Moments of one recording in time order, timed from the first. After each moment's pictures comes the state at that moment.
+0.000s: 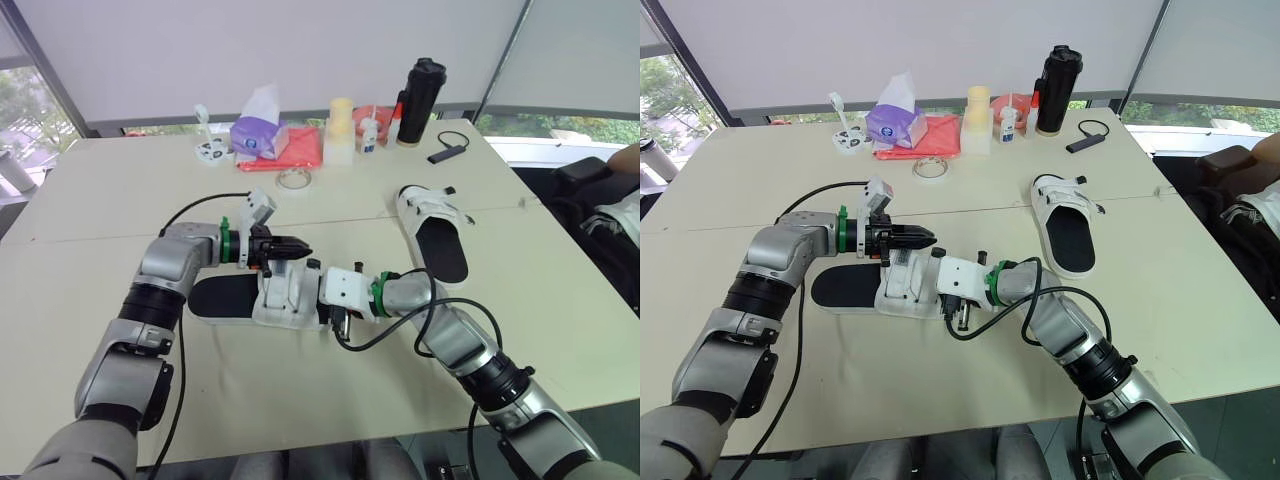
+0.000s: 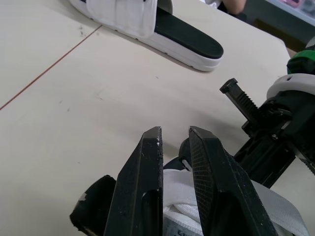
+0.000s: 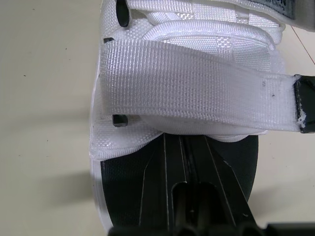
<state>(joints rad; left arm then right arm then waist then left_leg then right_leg) -0.84 0.48 -0.14 0.42 -0.36 0.62 -1.18 -0.55 -0.43 0.48 -0.10 -0.19 0.40 0.91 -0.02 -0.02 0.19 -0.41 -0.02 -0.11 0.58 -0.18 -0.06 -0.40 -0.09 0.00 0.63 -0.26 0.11</state>
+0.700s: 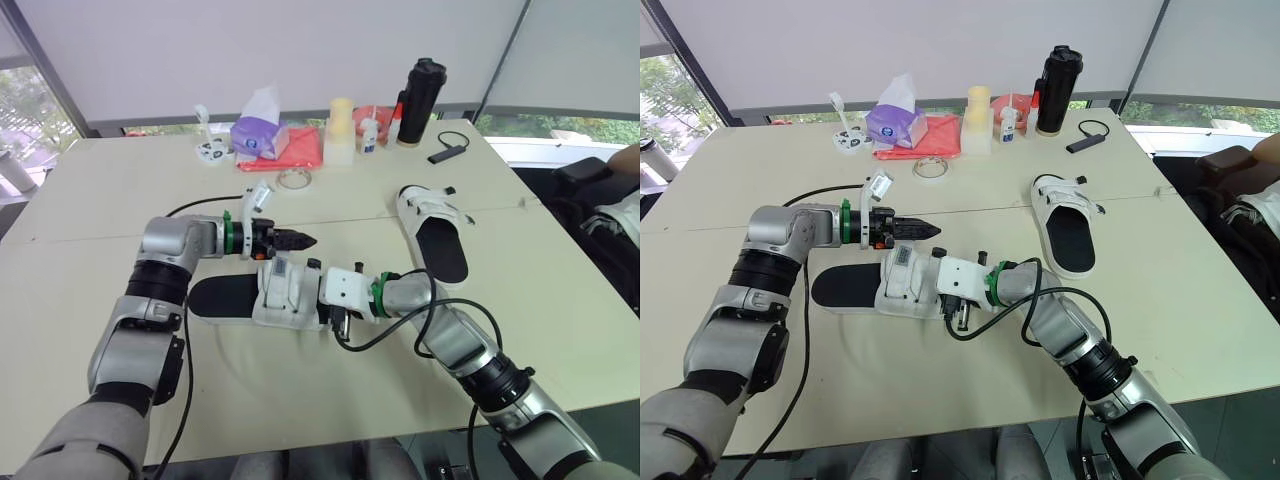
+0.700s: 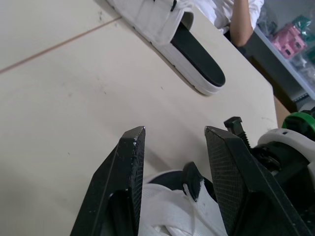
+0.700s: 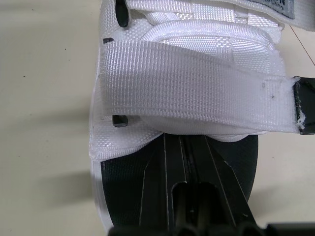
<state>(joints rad) -0.97 0.44 -0.07 0.54 -0.41 0.96 -1.11 -0.55 -0.43 0.48 -0.11 -0.19 0.41 0.90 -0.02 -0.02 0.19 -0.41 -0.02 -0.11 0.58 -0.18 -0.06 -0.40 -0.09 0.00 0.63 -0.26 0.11</state>
